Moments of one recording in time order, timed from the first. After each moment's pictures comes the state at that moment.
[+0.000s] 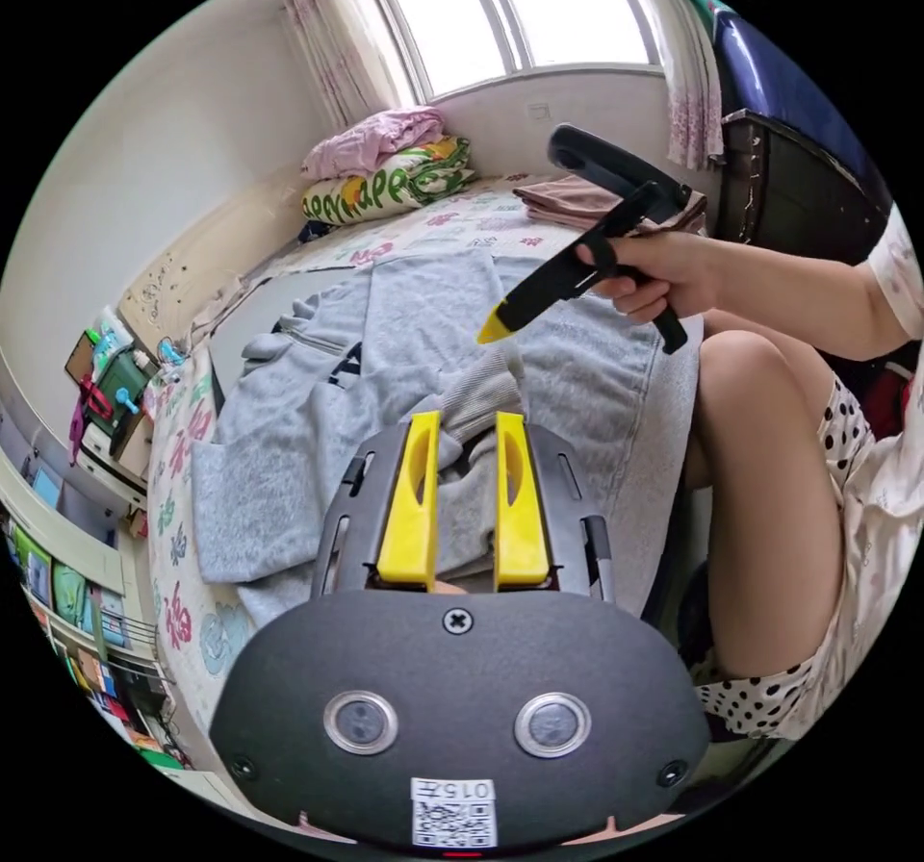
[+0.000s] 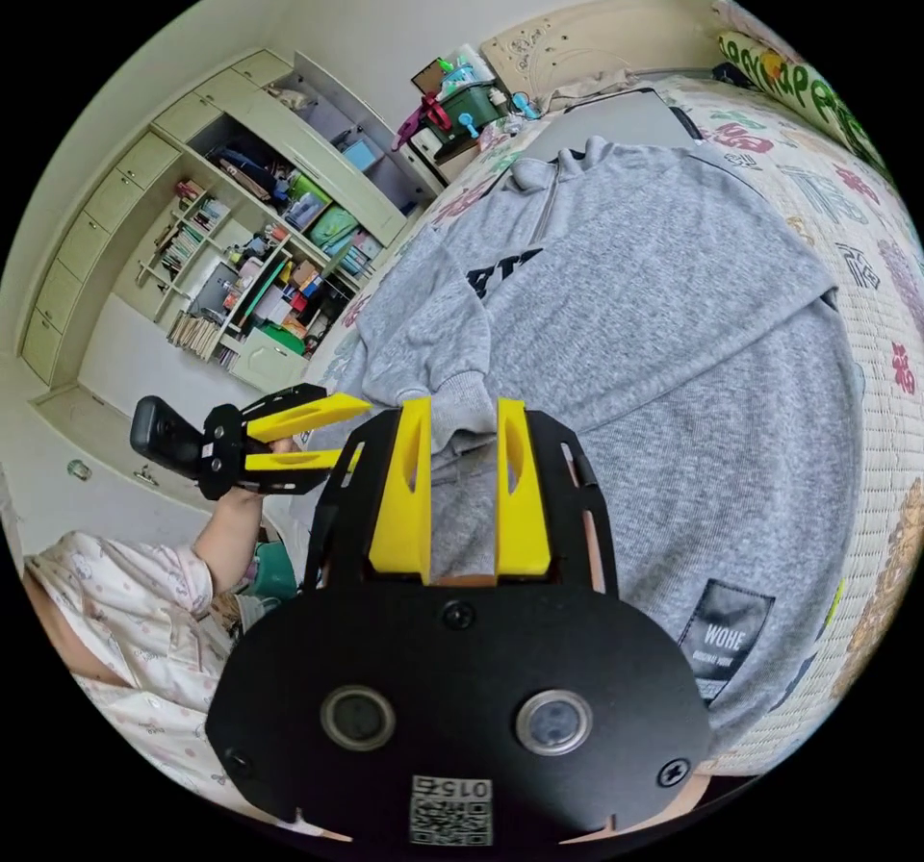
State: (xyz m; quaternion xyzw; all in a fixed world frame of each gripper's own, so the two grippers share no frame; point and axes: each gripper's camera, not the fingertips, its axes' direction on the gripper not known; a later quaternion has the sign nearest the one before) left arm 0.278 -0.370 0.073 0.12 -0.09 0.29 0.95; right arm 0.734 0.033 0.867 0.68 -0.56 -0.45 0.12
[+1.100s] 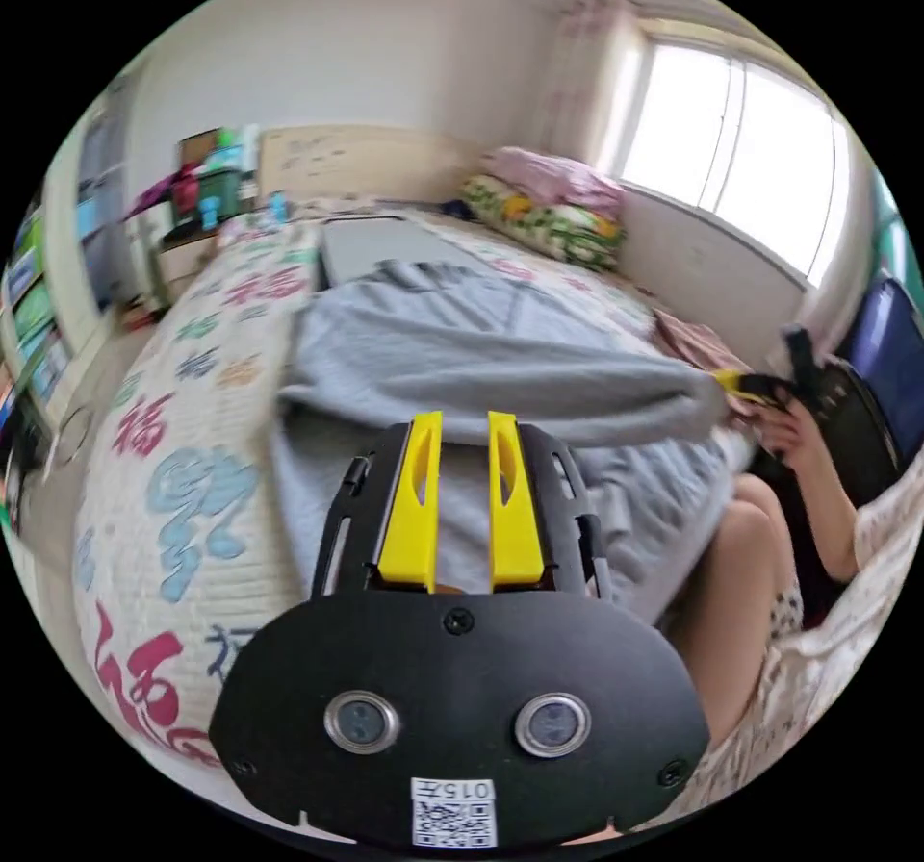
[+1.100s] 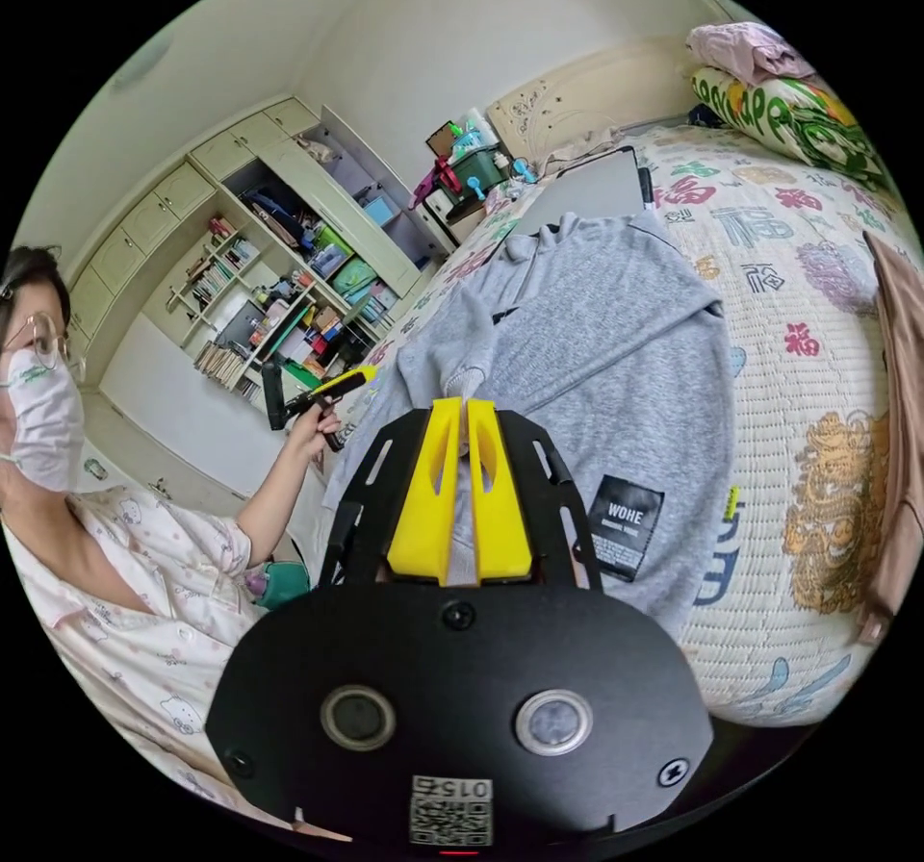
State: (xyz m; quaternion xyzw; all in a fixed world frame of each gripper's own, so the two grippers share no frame) left arm 0.070 -0.344 0.015 0.20 -0.07 -0.04 0.98; right arm 0.820 -0.062 1.009 0.68 -0.61 -0.41 0.04
